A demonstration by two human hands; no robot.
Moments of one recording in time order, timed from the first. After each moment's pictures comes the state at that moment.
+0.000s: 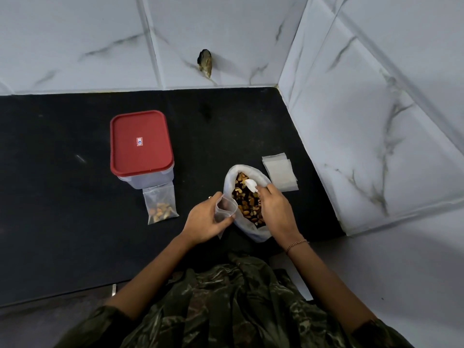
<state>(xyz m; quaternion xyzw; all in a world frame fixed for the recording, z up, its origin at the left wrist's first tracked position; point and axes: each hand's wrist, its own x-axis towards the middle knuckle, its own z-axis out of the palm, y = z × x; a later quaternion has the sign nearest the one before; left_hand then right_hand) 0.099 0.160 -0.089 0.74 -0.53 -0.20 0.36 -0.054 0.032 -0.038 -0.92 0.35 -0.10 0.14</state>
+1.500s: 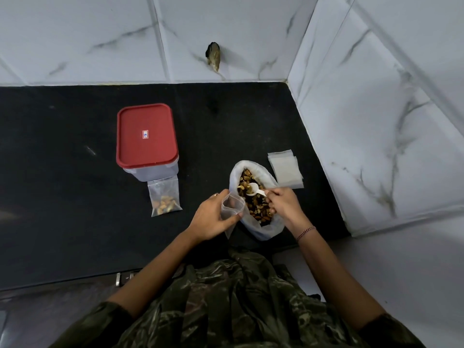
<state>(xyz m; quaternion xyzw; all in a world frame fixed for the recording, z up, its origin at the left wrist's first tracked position) 0.085 0.161 -0.074 0.73 -0.51 -0.23 0.38 -0.047 0.008 -0.037 -0.62 0.55 -0.05 0.56</state>
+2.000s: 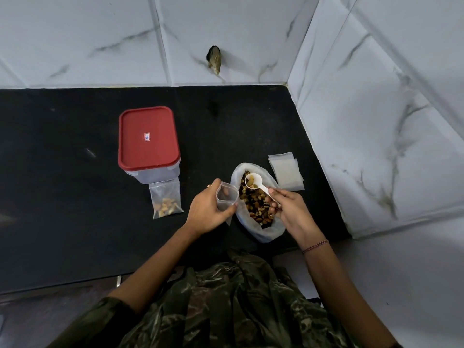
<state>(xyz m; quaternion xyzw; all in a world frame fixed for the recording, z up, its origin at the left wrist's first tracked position) 0.099 0.156 -0.057 0.77 -0.48 -0.17 0.38 -0.054 0.027 -0.006 -0.46 0.53 -0.16 0.70</state>
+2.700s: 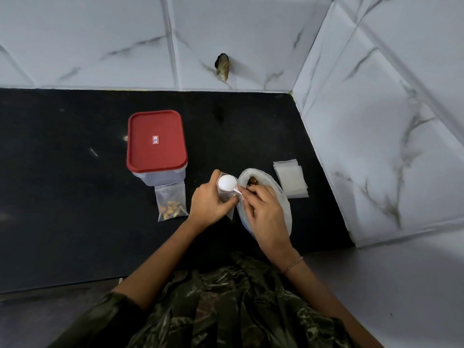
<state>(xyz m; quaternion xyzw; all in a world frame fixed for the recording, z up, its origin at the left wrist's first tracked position) 0.113 0.148 -0.046 0.78 -0.43 -0.12 0.44 -0.026 0.084 0.001 -0.92 0.25 -0.28 0.14</state>
